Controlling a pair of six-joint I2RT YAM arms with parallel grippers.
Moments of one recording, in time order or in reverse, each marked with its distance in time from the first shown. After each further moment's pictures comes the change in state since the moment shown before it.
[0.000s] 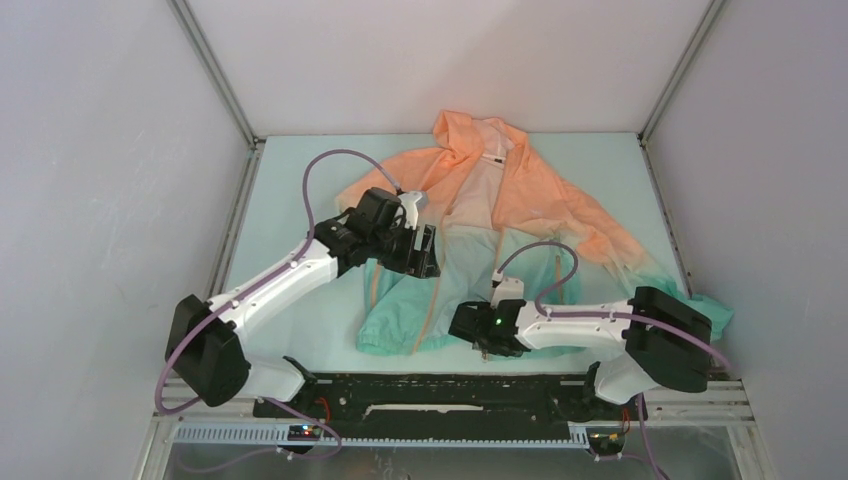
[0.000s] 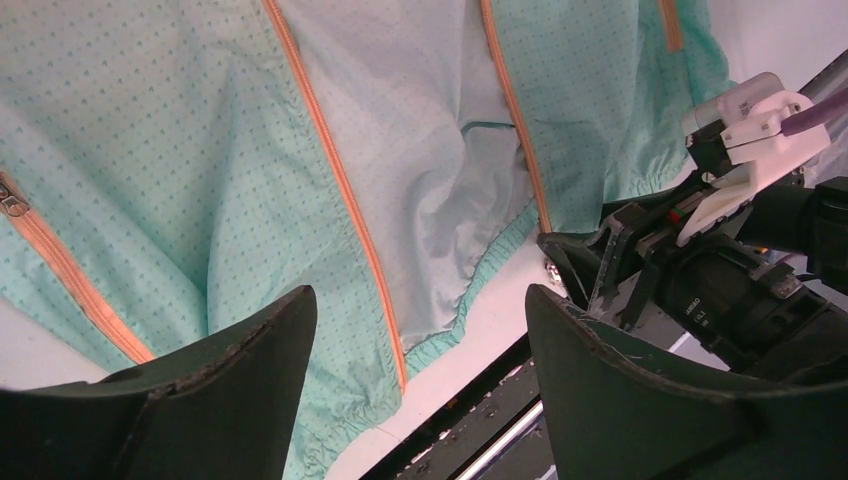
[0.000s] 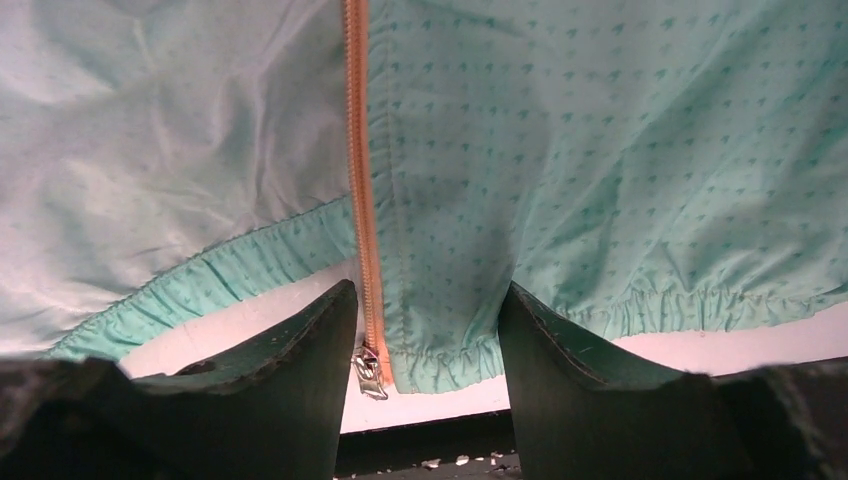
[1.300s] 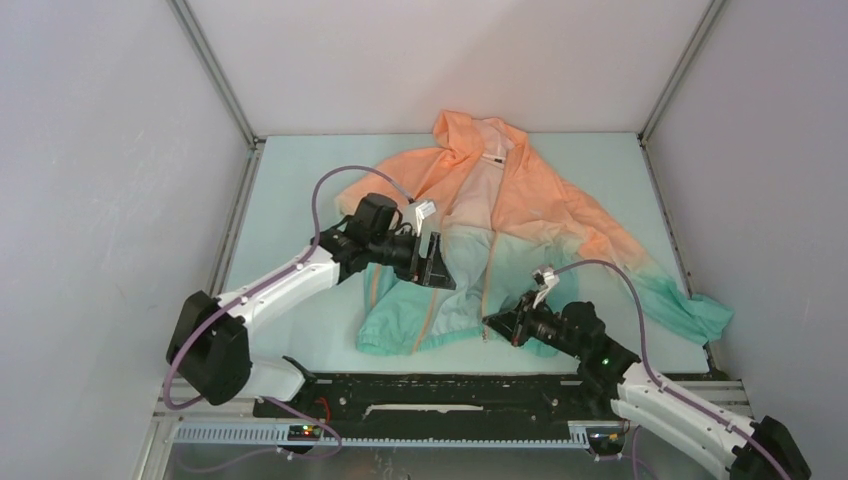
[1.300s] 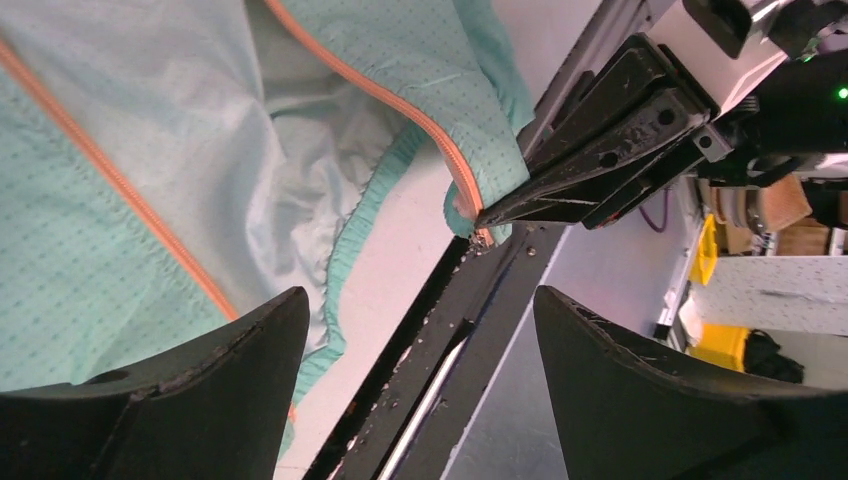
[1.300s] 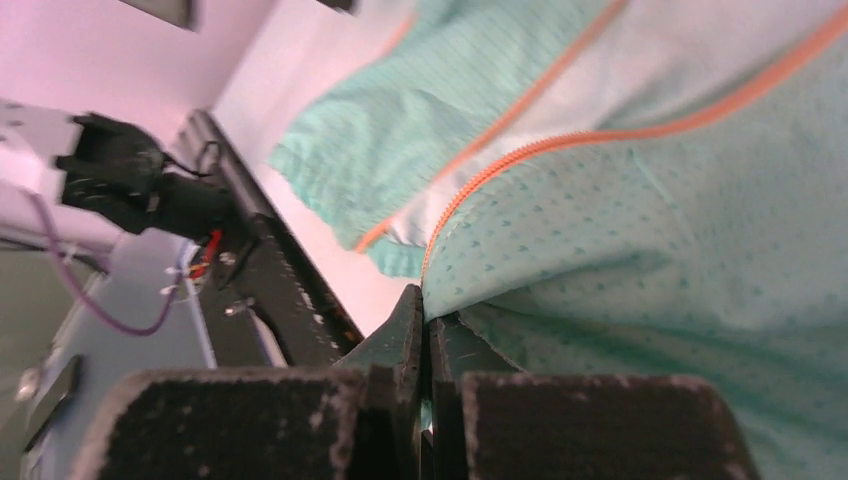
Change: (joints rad) left arm 0.035 0.001 -0.112 0.211 0.372 -0.071; right arm -0.407 -0.933 -0.697 0.958 -0.648 -0.722
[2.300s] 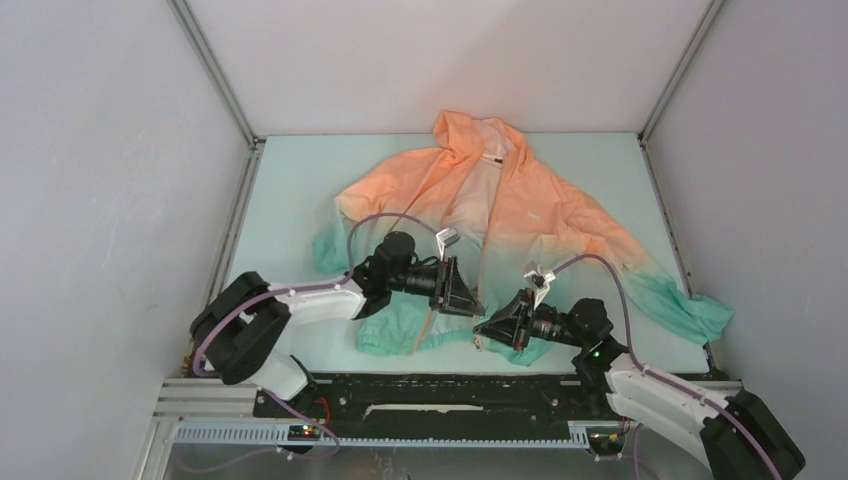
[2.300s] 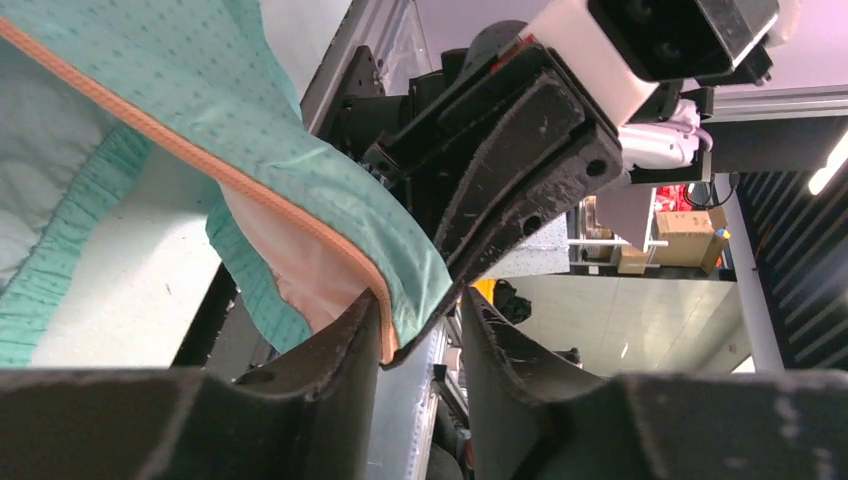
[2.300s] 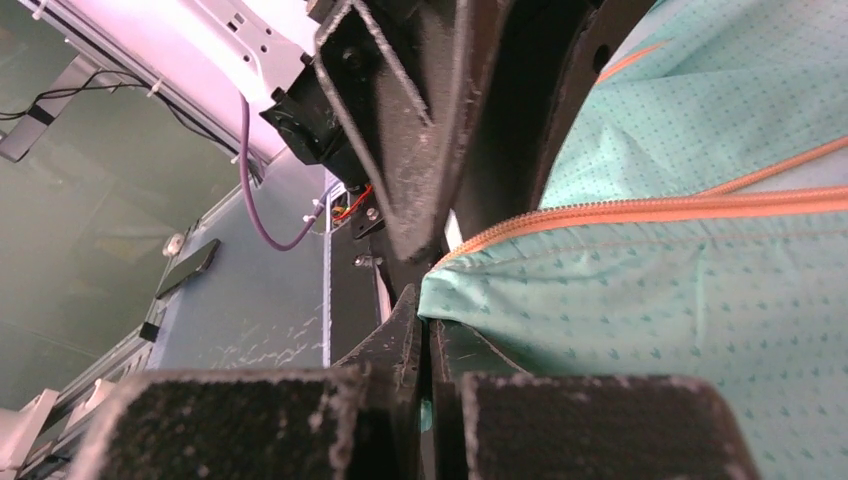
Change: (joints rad) left arm -0.181 0.126 -0.312 0.899 0.204 -0.709; right arm -0.161 0.253 -0.043 0.636 -0.570 0.019
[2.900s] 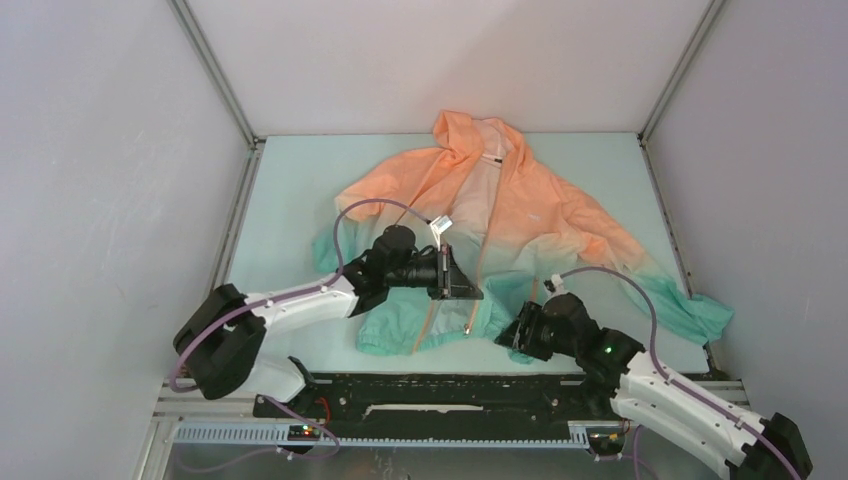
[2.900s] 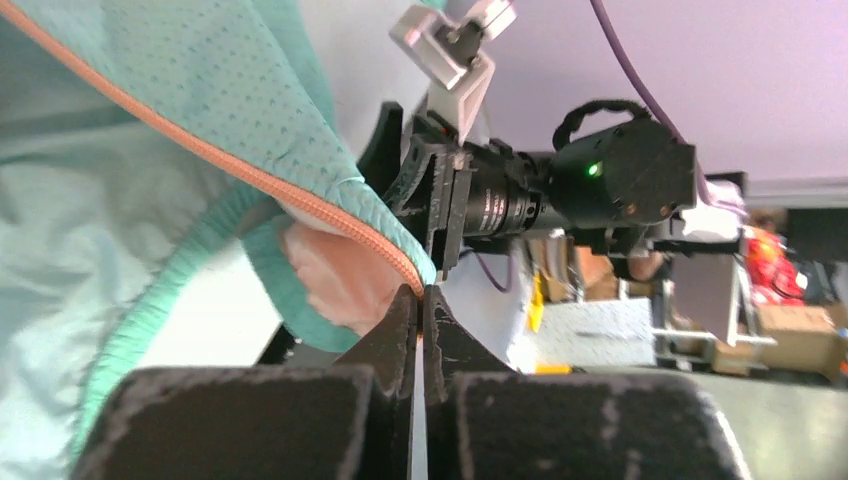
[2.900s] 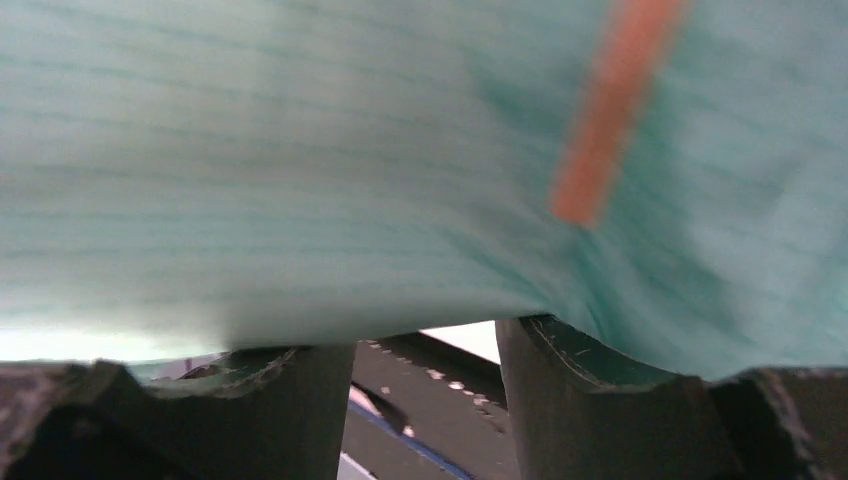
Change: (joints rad) left arm -0.024 -0.074 0.071 -0.195 -0.211 0.102; right arm 0.128 -0.220 0.223 -1.234 0.613 0.357
